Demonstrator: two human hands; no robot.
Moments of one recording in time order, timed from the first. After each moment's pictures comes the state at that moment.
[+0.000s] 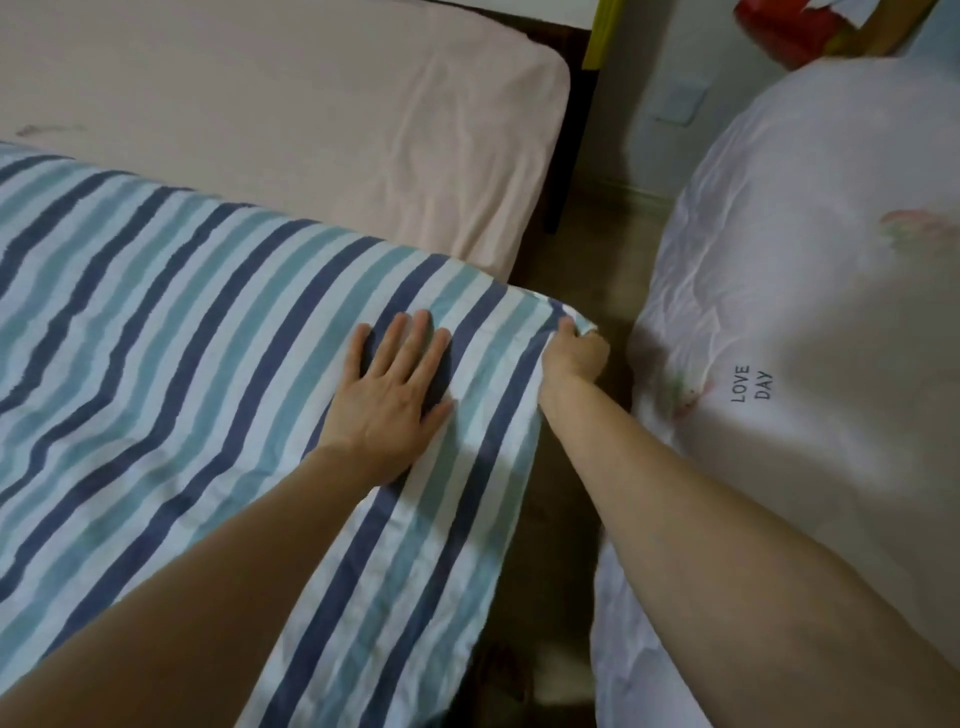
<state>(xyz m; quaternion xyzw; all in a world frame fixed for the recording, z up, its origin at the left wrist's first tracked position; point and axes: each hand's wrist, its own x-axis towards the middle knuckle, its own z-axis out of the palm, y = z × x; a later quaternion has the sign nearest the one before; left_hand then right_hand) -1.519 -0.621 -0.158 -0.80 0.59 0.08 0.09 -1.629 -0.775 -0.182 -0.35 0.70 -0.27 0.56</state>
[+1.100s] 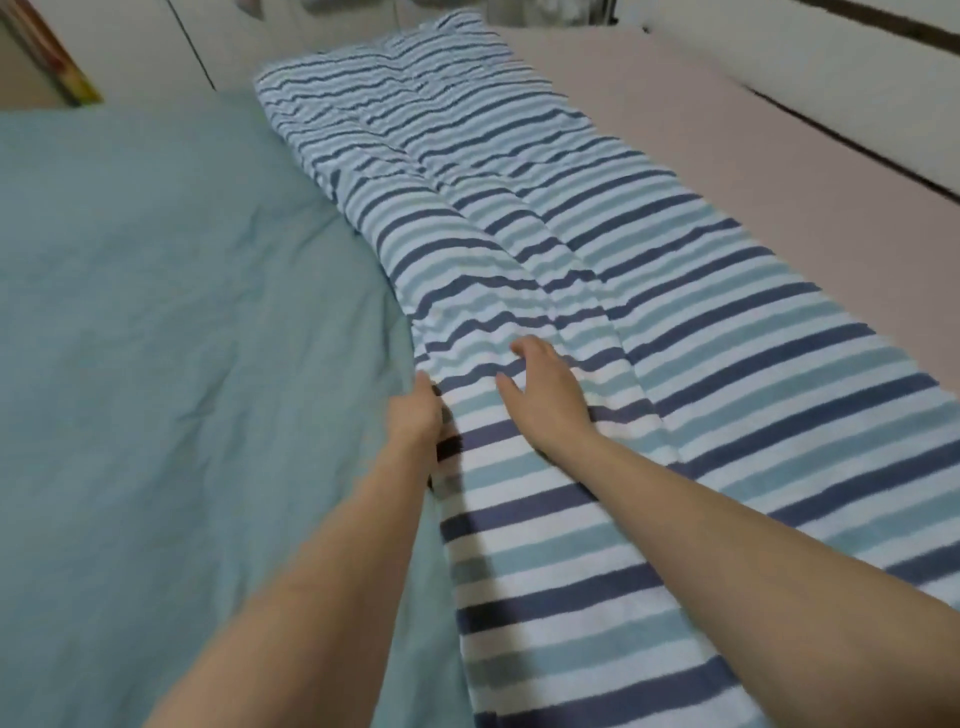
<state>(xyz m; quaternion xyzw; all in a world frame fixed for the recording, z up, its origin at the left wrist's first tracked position) -1.142 -0.157 -0.127 -0.66 -0.37 0.07 -0.66 -1.152 -0.291 -0.122 -0.93 0.02 0.00 0.36</state>
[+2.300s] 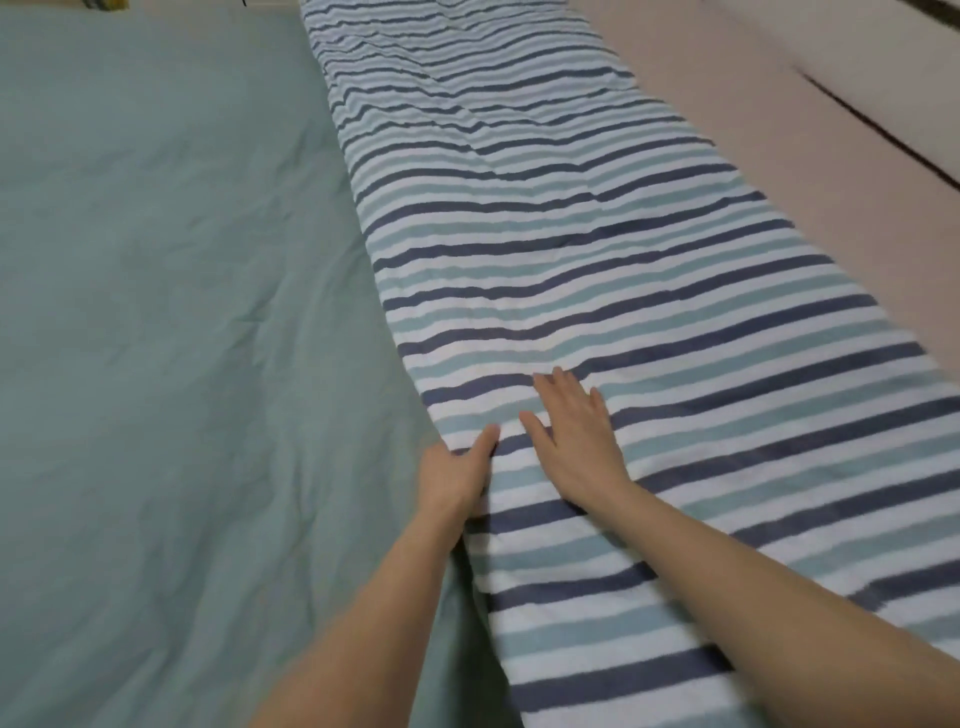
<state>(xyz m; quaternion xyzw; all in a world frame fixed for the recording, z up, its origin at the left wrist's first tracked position) -1.291 -0.130 -0.145 -0.70 -0.30 0.13 -0.64 -1.264 -0.272 -0.143 -0.97 -0.05 0.11 0.20</state>
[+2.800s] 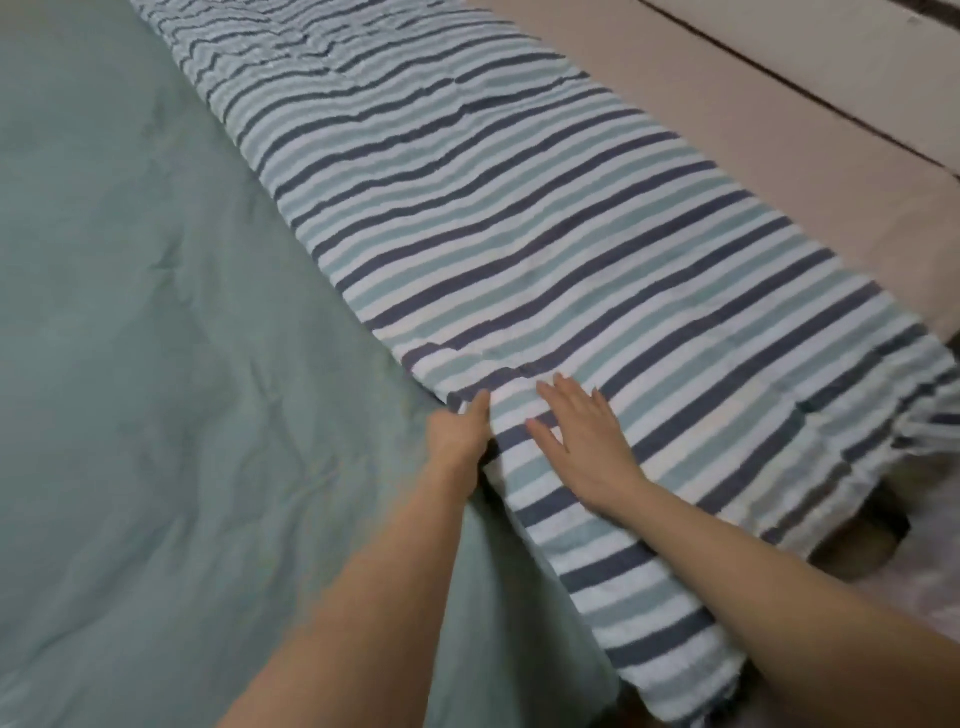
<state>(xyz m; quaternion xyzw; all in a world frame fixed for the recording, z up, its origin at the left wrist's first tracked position) -1.443 -0.165 -0.117 -0.68 -0.28 0.21 -0.64 -1.506 -0.296 -0.128 -0.97 0.07 0.11 0.20</state>
